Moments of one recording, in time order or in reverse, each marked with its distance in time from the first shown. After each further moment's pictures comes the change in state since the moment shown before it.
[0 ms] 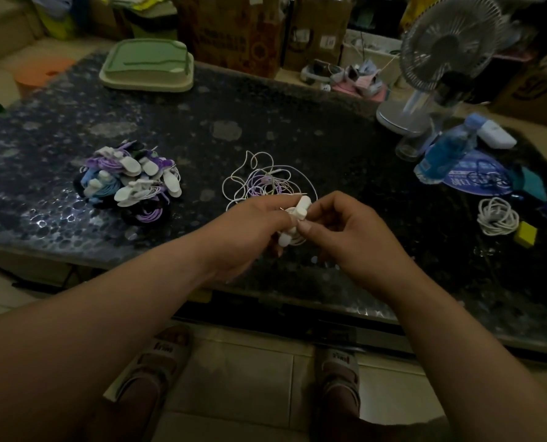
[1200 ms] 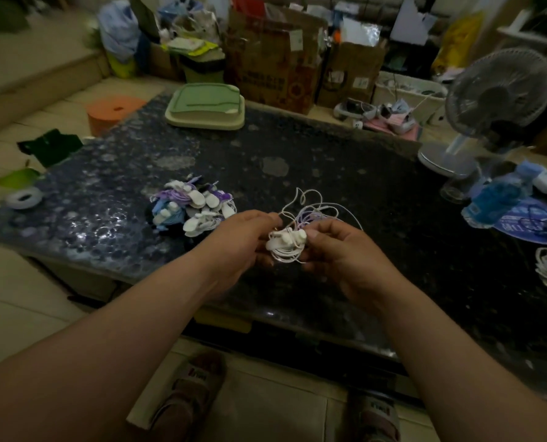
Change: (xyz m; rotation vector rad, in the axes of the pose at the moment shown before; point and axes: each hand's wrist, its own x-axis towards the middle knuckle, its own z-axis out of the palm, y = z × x) left_hand -0.030 0.014 -0.079 -0.170 0.442 -0.147; right_hand 0.057 -0.028 0.070 0.522 -0.101 0.280
